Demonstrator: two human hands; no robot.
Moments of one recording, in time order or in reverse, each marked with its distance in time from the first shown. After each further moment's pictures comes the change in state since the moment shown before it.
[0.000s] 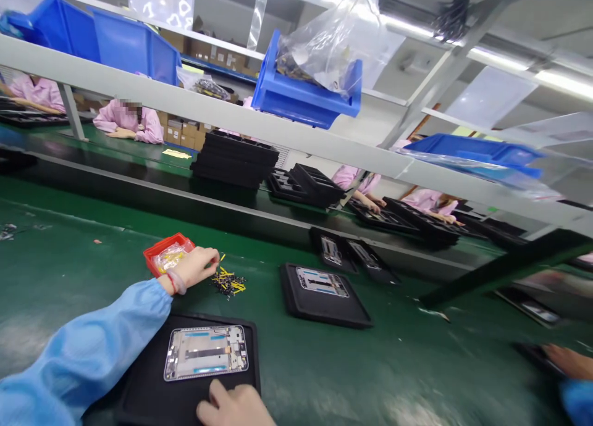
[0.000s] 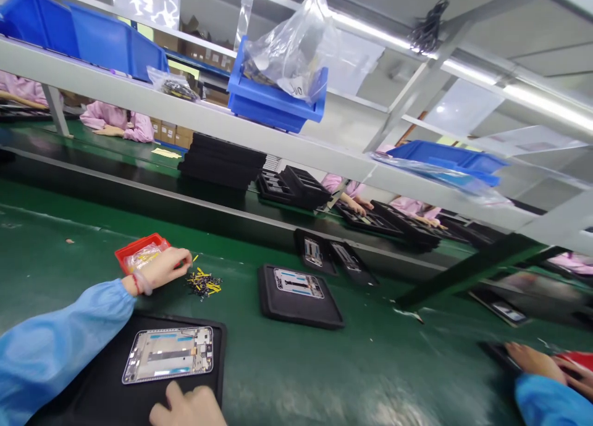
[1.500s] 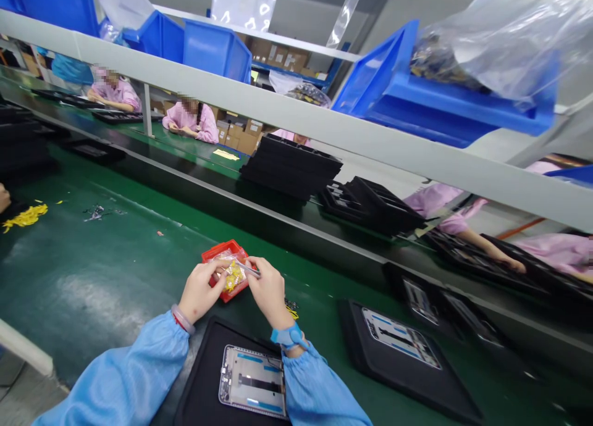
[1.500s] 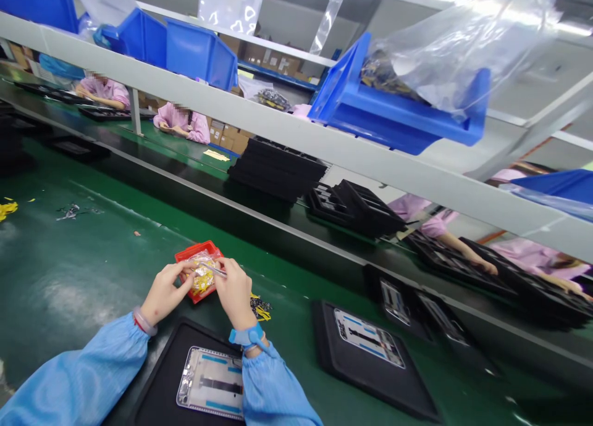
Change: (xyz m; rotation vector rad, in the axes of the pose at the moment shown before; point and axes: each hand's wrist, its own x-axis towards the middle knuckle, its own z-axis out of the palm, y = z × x) left_hand -0.081 -0.018 -0.003 -0.280 0.631 -0.461; right_hand 0.173 0.107 -0.039 0.567 0.493 0.526
